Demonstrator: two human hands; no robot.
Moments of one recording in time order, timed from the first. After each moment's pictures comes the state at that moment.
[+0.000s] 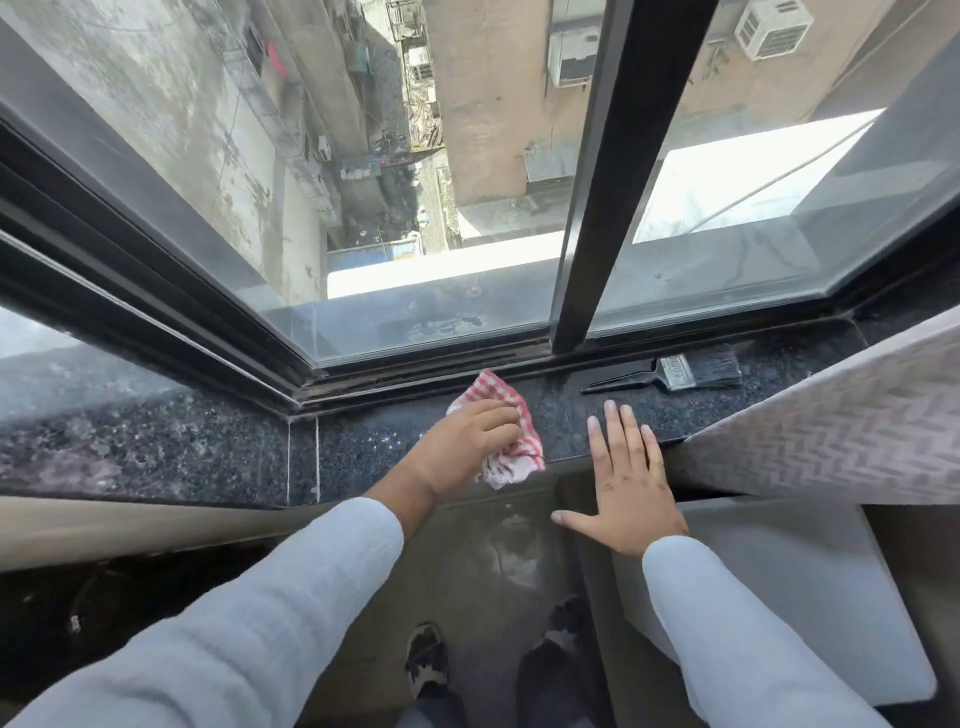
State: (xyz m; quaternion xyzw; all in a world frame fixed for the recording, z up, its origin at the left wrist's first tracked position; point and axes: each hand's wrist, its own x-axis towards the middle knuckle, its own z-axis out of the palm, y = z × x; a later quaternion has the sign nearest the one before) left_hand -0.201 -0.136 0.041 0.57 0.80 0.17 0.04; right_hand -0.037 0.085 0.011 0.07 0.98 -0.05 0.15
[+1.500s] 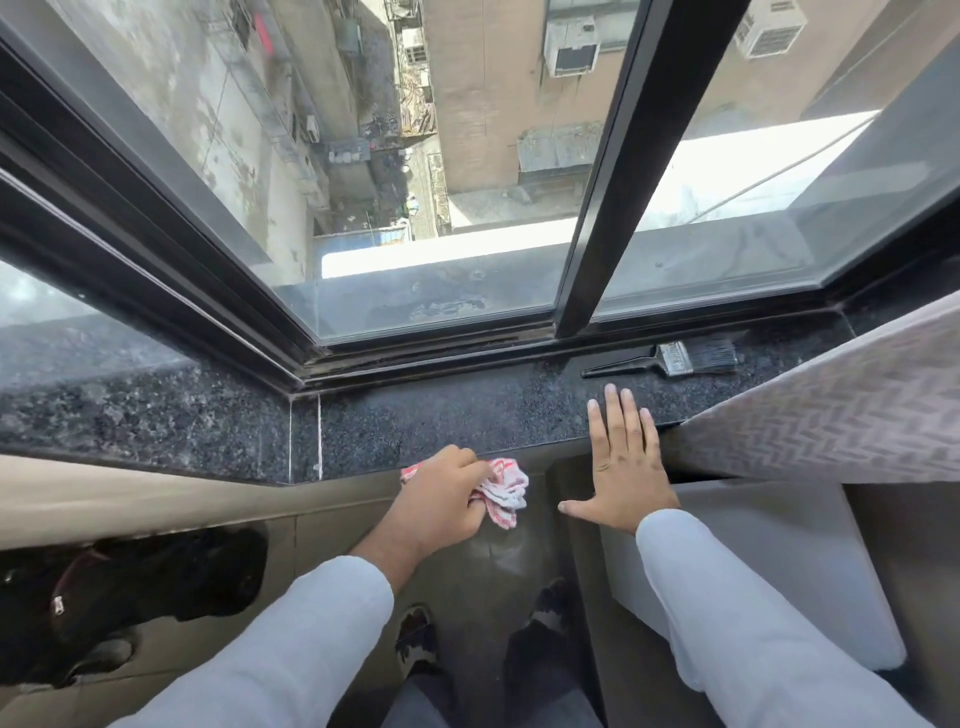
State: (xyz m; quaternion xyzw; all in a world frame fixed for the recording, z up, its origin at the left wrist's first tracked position) left_hand -0.124 -0.184 0.043 0.36 0.89 0.19 0.20; right_hand -0.040 0.085 0.004 0.07 0.98 -0.02 0.18
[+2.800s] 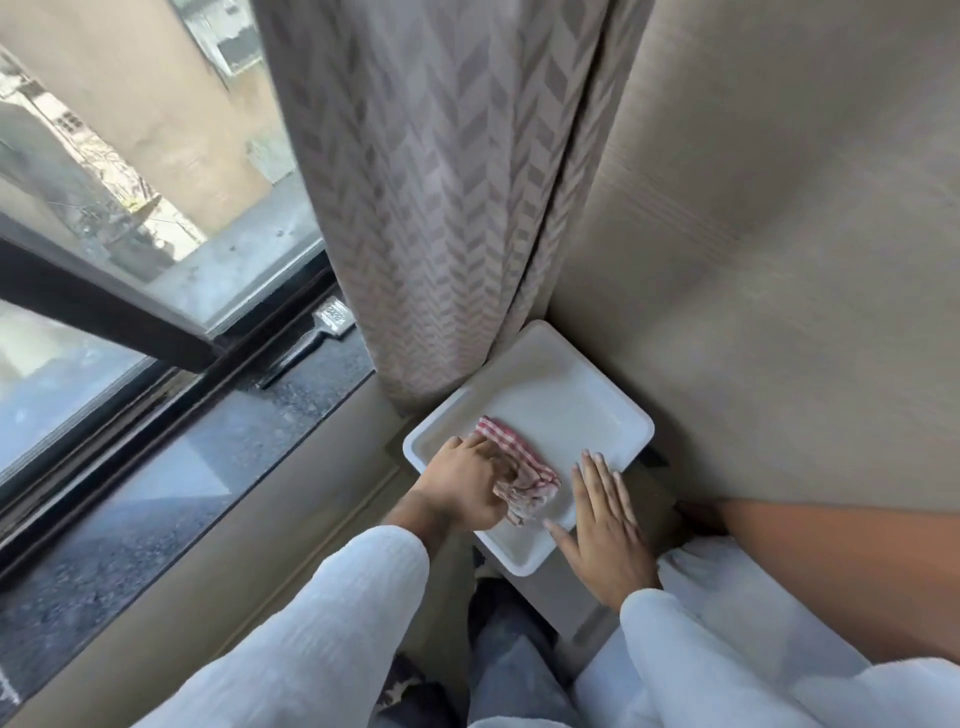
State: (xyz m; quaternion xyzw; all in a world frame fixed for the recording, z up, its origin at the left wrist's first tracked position) left_hand 0.018 0.086 -0.012 0.68 0.68 -0.04 0.27; right_hand 0.266 0.129 -0.040 0.41 0.90 -0.12 0.12
